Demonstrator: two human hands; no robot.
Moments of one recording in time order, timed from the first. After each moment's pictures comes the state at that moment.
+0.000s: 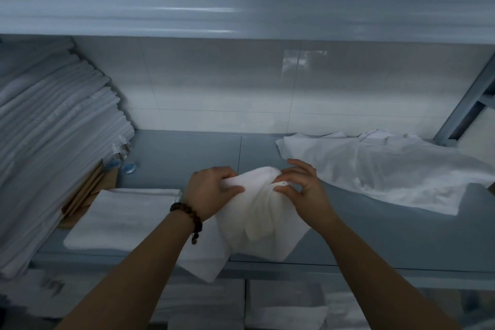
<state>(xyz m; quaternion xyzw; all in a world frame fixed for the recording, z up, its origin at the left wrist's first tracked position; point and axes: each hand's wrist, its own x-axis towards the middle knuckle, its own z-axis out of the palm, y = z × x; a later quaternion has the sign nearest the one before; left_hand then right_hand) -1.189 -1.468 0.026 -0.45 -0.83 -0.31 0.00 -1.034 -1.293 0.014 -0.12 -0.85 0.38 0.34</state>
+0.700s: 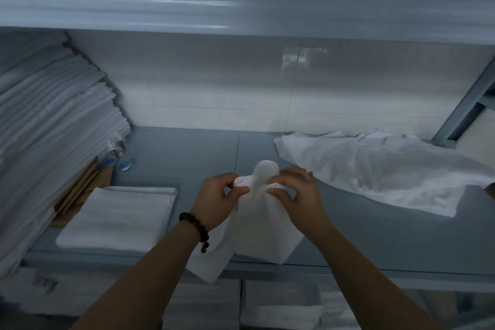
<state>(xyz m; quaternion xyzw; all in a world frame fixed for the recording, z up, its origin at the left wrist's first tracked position) -1.166 -1.451 0.008 -0.43 -0.76 -0.48 -0.03 -1.033 -1.301 0.012 -0.13 -0.87 0.33 0.35</state>
